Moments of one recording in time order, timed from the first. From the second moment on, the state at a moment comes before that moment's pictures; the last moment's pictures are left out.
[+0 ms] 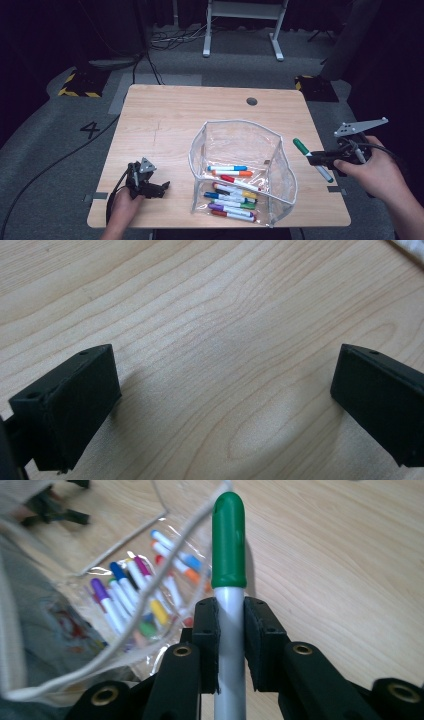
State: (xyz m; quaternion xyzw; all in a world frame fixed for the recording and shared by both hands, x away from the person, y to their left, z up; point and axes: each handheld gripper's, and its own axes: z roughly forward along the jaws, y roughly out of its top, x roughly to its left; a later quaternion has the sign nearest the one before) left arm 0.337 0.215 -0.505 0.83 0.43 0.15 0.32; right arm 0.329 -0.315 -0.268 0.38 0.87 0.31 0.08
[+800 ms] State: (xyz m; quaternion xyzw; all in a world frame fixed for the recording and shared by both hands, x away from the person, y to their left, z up) left arm 0.337 0.215 -0.505 0.83 0.43 0.15 0.32; right arm 0.333 -0.185 -0.244 0.20 0.94 0.28 0.02
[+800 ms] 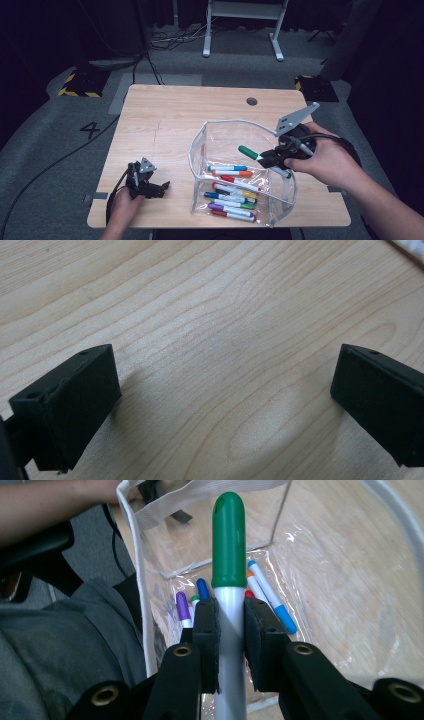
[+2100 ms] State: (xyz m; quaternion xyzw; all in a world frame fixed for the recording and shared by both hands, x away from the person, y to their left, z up) left arm 0.338 0.215 -0.505 0.83 0.43 0.15 0.32; right arm 0.358 -0.101 -0.375 0.15 0.97 0.16 -0.14
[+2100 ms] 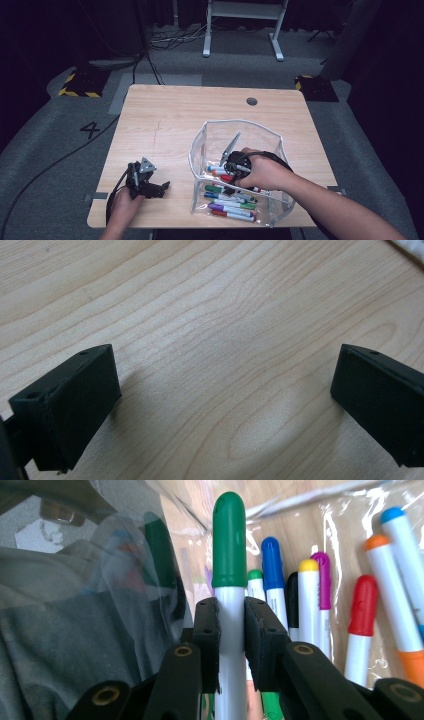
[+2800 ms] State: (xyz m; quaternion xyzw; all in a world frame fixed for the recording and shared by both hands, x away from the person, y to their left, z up) left arm 0.338 0.215 -0.505 0.83 0.43 0.15 0.32; right arm 0.356 -0.102 -0.405 0.14 0.97 0.09 -0.15
